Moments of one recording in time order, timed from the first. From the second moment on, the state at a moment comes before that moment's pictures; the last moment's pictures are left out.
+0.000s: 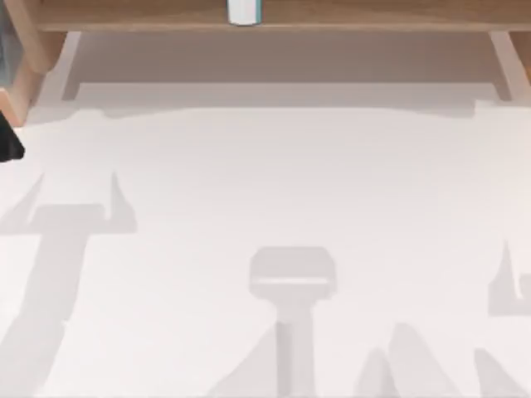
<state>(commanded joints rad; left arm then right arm) -0.19 0.58 0.44 0.25 -0.18 0.00 0.00 0.00 0.00 0.00 0.00 0.00</state>
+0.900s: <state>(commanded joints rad) -0.57 2.06 1.32 0.74 -0.53 0.01 0.00 0.00 0.00 0.00 0.00 0.00</state>
